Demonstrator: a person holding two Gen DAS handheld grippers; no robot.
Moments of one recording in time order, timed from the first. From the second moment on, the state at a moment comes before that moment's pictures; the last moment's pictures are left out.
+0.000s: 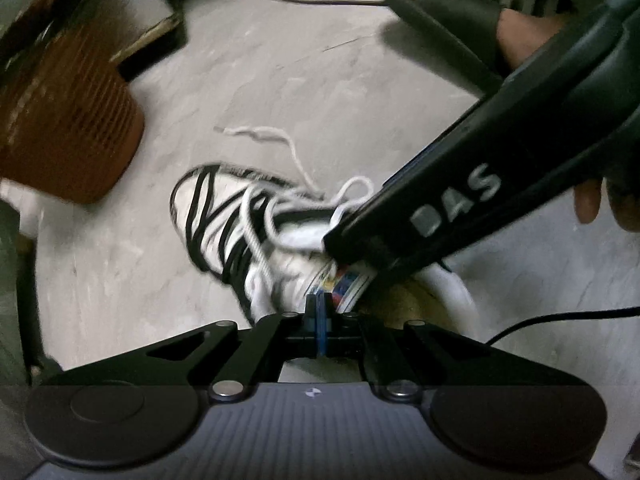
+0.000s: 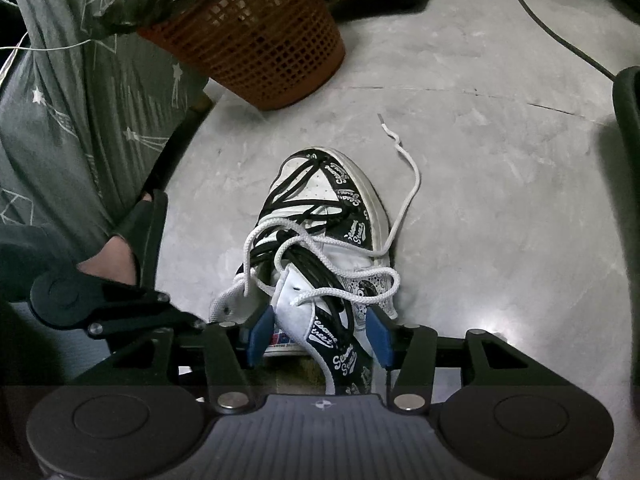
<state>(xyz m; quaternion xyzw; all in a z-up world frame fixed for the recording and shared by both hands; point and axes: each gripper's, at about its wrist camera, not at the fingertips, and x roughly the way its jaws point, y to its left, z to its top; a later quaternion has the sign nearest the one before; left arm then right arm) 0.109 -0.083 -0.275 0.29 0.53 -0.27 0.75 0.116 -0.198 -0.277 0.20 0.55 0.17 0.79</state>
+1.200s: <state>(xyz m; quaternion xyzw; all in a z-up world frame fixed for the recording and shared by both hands) 0.111 -0.116 -0.269 0.34 0.48 -0.29 0.76 0.113 -0.249 -0.293 0.41 0.51 0.09 0.75</state>
